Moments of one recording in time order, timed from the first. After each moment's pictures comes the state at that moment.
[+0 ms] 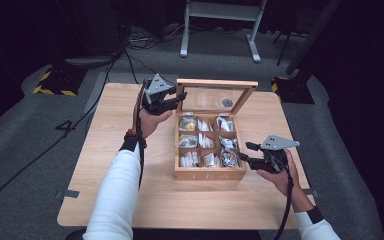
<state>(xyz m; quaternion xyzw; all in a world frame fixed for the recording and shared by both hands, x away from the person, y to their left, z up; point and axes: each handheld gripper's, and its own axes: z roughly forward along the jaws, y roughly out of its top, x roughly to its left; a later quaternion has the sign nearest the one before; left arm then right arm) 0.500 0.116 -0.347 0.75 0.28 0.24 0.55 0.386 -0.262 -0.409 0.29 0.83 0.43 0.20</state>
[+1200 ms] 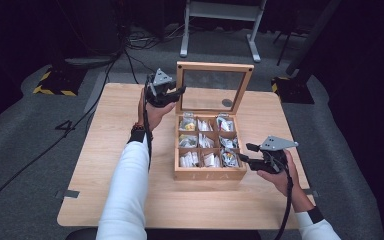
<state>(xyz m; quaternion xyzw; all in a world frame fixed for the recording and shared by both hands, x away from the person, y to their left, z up) 0.538 0.110 -0.362 0.74 0.35 0.24 0.52 0.389 -0.265 -0.416 0.29 0.83 0.42 0.20</state>
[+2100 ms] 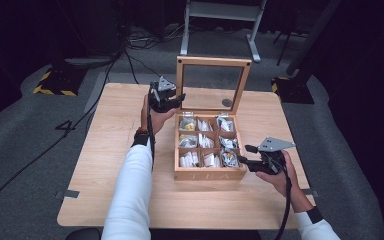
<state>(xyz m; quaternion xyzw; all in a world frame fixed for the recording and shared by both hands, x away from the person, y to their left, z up) 0.549 0.103 -0.397 0.76 0.38 0.23 0.48 0.389 -0.262 -0.422 0.29 0.84 0.41 0.20</state>
